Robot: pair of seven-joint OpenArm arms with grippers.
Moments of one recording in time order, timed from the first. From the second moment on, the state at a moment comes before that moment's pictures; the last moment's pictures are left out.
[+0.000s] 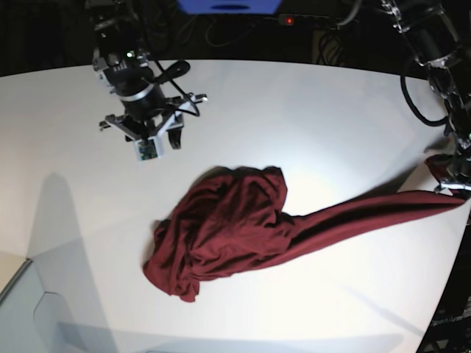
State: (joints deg) left arm -2.7 -18.7 -32.9 81.5 -14.6 -0.8 27.8; right arm -20.9 6.5 -11.1 115.2 0.0 0.1 -42.0
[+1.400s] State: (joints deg) left arm -17.0 3.1 1.5 56.1 -14.8 0.1 15.3; right arm -26.0 13.4 -8.9 115.2 0.2 0.1 -45.1
